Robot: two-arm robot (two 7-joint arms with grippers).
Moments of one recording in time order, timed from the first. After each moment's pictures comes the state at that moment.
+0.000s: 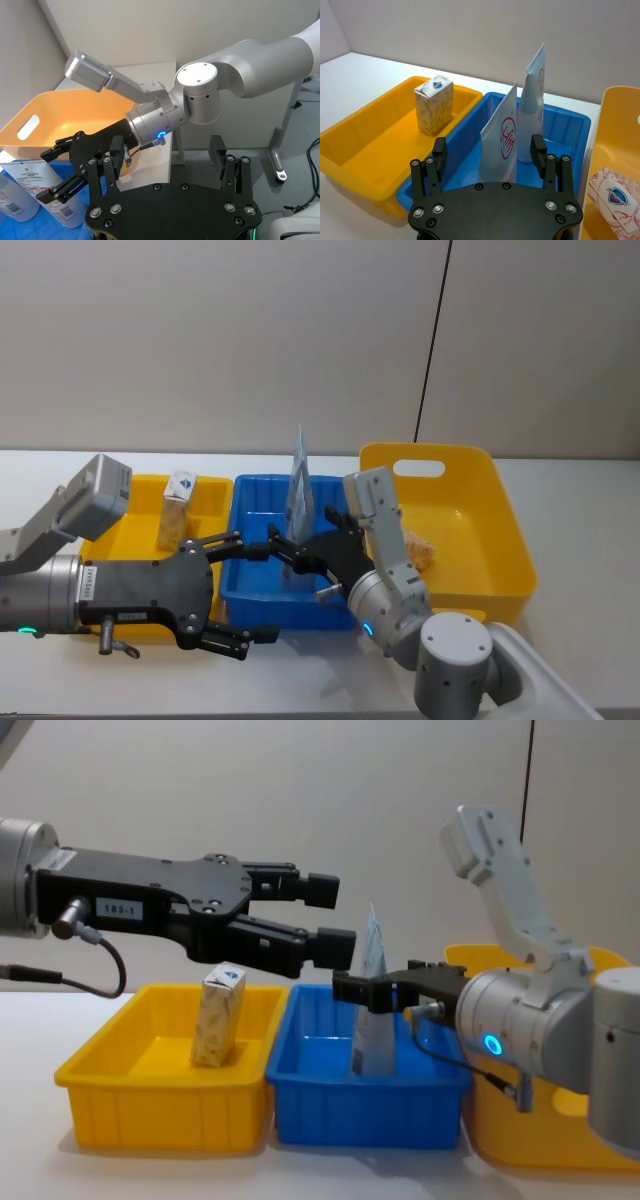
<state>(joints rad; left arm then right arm) -0.62 0.56 0.56 -1.43 -0.53 -0.02 -1.15 0.49 0.07 -0.46 -1.12 0.24 0.04 0.10</state>
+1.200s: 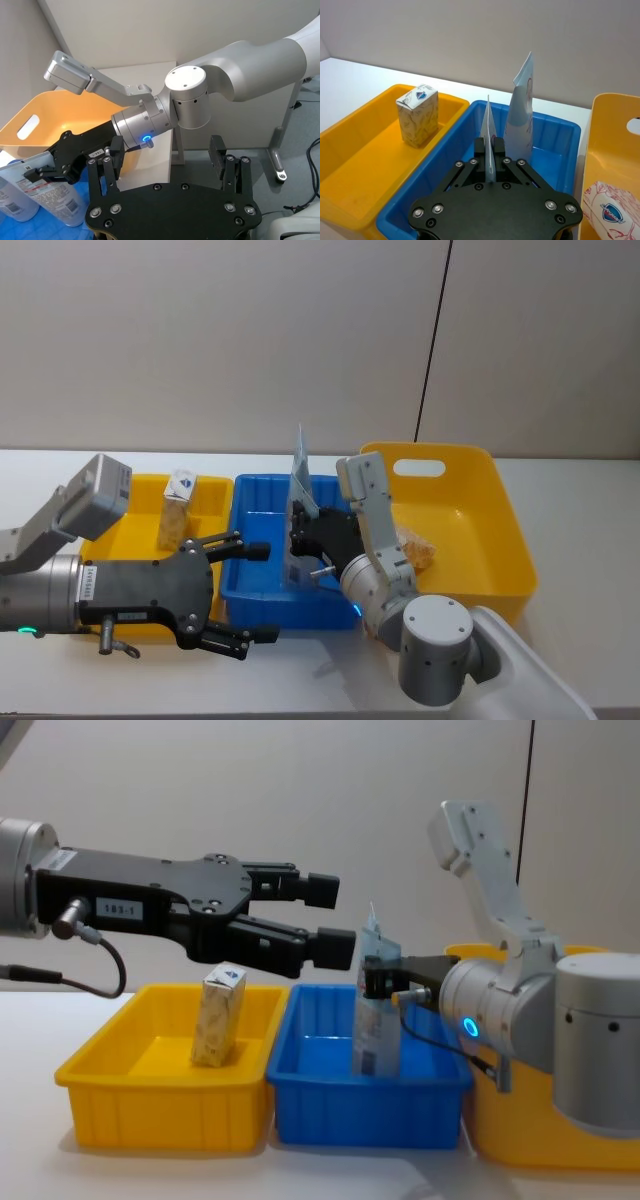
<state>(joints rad) -0.62 0.56 0.56 -1.43 -0.53 -0.02 -1.15 0.56 0.01 -0.43 -1.01 0.20 0.02 0.06</state>
